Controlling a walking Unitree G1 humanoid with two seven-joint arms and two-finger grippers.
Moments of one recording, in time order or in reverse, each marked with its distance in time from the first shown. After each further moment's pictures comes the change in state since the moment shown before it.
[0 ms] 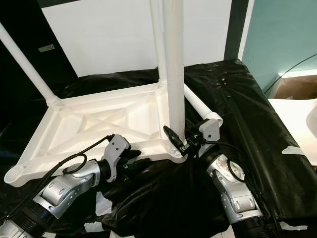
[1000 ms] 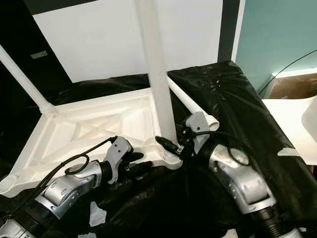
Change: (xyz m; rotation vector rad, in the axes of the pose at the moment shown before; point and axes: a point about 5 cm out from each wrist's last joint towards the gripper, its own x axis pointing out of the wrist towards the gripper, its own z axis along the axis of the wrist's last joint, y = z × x) left arm 0.002 -0.001 -0.004 0.002 0.013 -0.009; right arm 0.008 0.005 0.019 -0.091 0.279 0.295
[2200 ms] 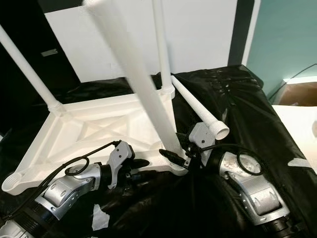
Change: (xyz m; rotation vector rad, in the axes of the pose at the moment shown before) left arm -0.001 -0.012 -0.001 0.017 -0.009 -0.220; right arm -0.015 0.014 -0.010 -0.010 -0.029 -0.009
